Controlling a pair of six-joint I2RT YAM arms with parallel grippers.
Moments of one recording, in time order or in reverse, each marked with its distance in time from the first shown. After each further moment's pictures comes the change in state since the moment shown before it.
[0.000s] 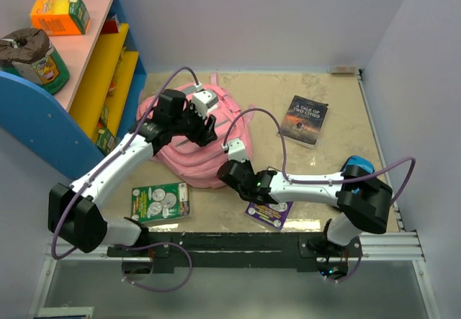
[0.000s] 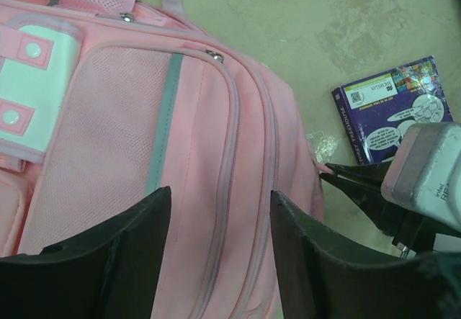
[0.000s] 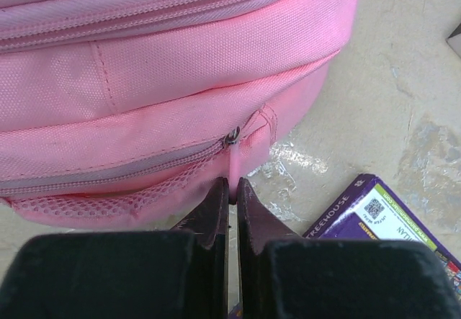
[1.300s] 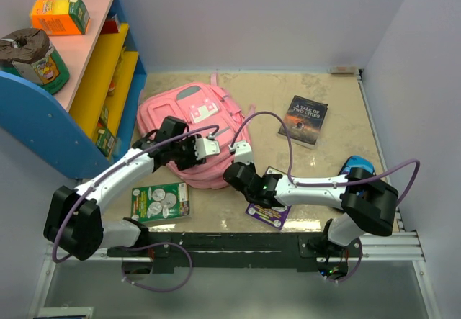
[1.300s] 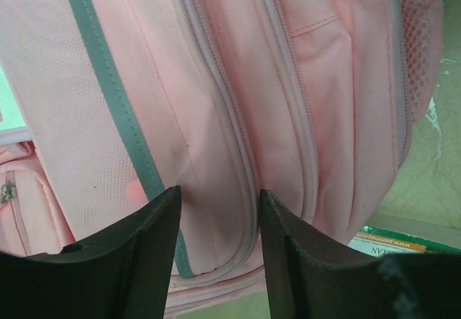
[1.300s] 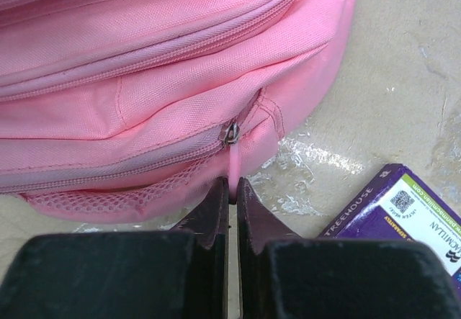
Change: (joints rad) left arm 0.002 -0.063 -0.271 -0.084 -0.064 0.768; right arm -0.009 -0.046 -0.103 0.114 -0.052 0.070
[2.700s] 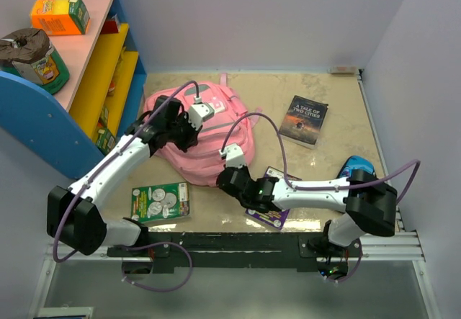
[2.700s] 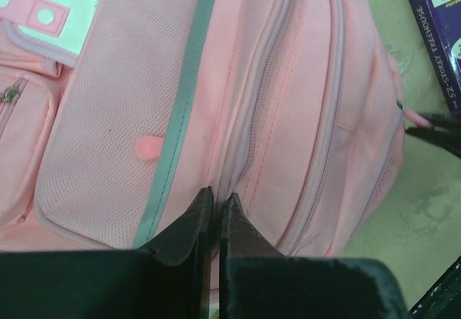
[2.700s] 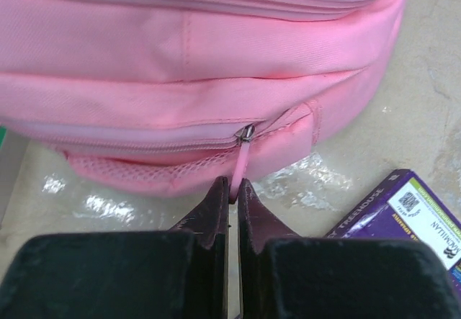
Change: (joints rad) left arm 0.043 0.034 0.212 -0.068 0.010 -0.499; right arm 0.071 -0.012 0.062 -0.057 0.025 -0.037
